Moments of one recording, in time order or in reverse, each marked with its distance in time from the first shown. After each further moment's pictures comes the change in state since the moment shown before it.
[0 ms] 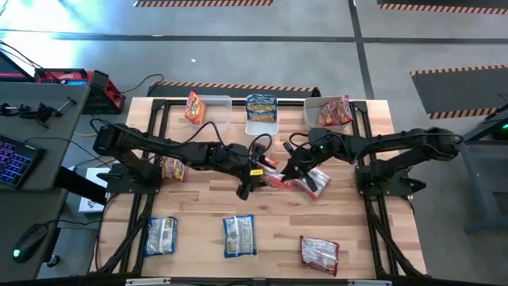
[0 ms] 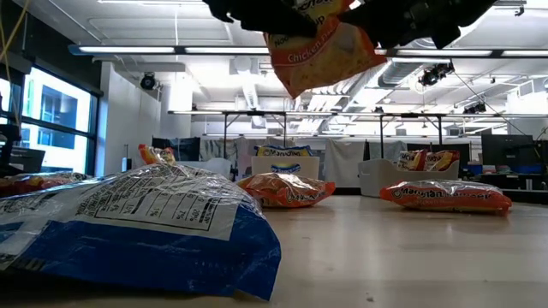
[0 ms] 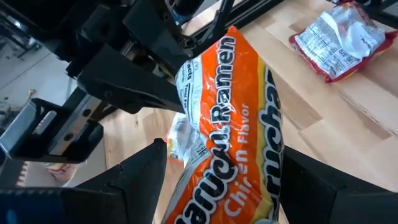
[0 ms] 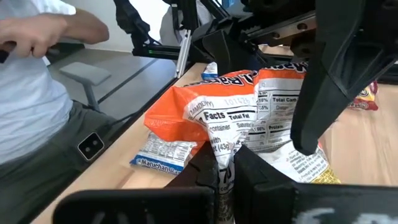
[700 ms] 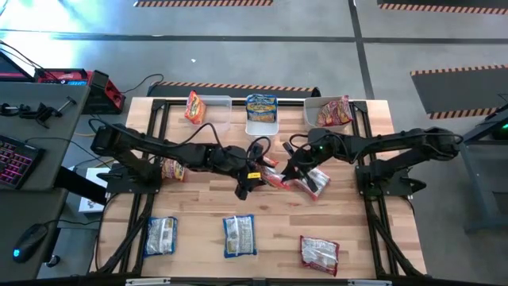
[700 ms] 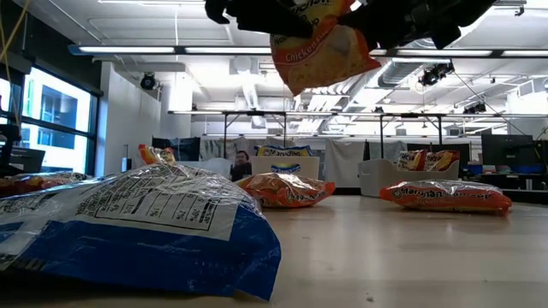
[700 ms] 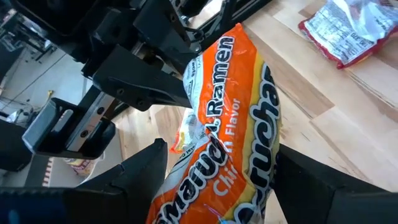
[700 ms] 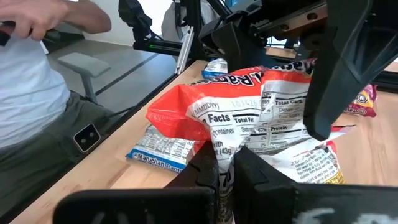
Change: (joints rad) left arm -0.026 -0.020 0.001 -0.035 -0.071 0.051; right arm 0.002 0.002 0.000 -0.010 -0.002 -0.064
